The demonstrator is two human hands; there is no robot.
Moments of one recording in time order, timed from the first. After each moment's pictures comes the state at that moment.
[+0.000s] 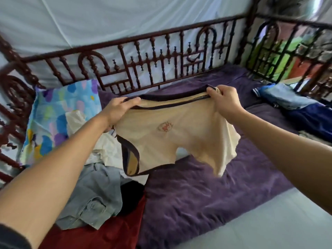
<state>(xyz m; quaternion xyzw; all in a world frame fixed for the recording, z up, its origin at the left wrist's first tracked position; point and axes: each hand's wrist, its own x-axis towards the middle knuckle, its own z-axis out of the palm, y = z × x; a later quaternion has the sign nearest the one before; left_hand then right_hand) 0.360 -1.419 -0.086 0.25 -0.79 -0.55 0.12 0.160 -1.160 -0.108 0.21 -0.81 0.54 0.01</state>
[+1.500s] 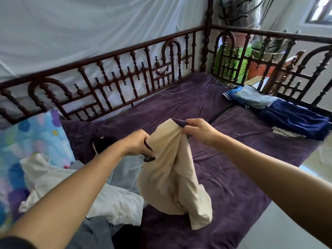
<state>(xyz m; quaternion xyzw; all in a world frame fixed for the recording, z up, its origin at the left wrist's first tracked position) 0.223 -1.444 -0.132 0.06 -0.92 -0.35 -0.16 0.142 -1.211 -0.128 0.23 -0.78 0.55 -0.19</state>
